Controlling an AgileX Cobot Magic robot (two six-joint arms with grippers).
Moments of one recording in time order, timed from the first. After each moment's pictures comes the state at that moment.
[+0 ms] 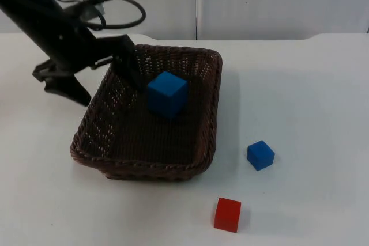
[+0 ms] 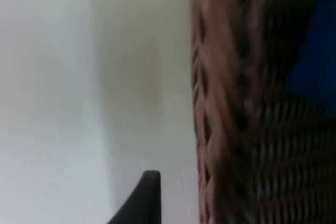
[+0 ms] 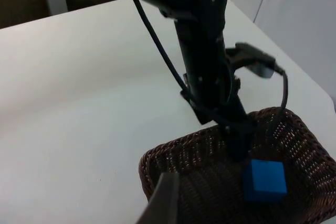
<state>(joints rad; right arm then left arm) 0.90 1.33 -1.35 0.06 0.67 -0.25 -0.11 2.13 -1.47 -0.58 0.84 0.36</state>
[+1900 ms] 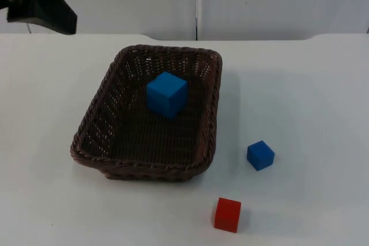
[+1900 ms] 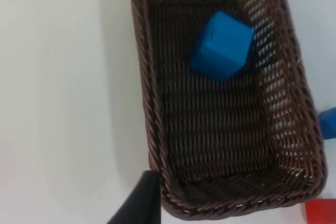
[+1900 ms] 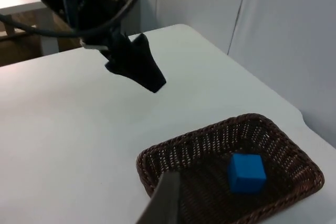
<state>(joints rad) 0.90 0.85 -0.94 0.00 0.53 -0.17 -0.11 1.19 -0.83 -0.56 0.65 0.36</state>
